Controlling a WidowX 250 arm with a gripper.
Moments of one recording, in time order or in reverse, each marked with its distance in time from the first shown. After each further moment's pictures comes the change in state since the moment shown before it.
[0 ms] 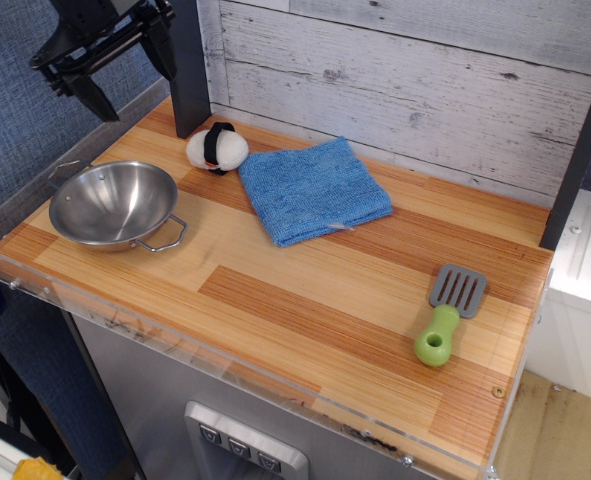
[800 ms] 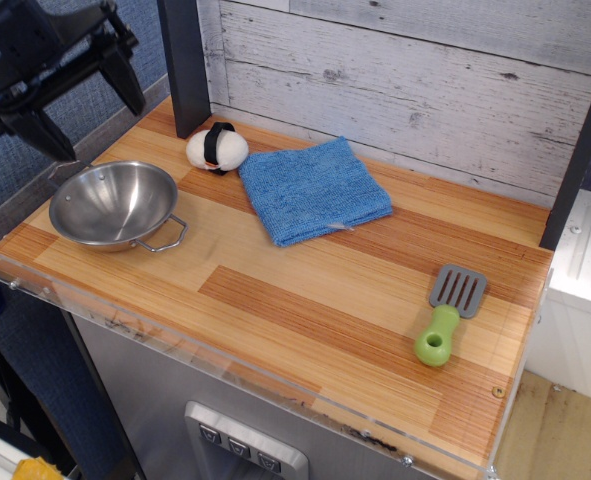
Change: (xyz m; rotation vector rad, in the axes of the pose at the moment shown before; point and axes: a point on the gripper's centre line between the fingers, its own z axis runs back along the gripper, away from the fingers) arm -0.051 0.046 0.041 -0.072 0.030 -0.129
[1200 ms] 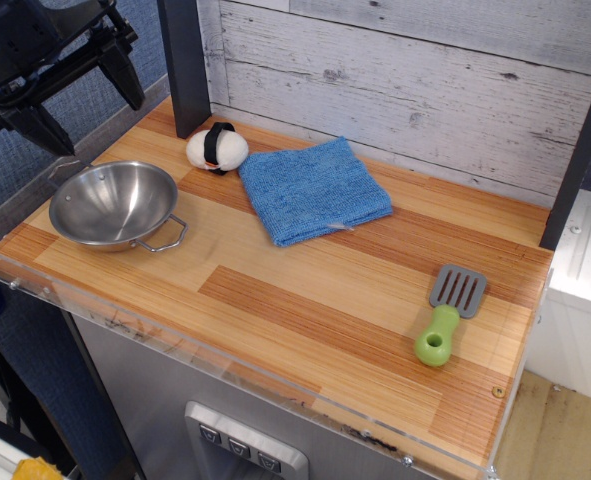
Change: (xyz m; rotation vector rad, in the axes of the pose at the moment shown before) arm 0.002 -0.002 0.006 -0.009 -0.021 -0.009
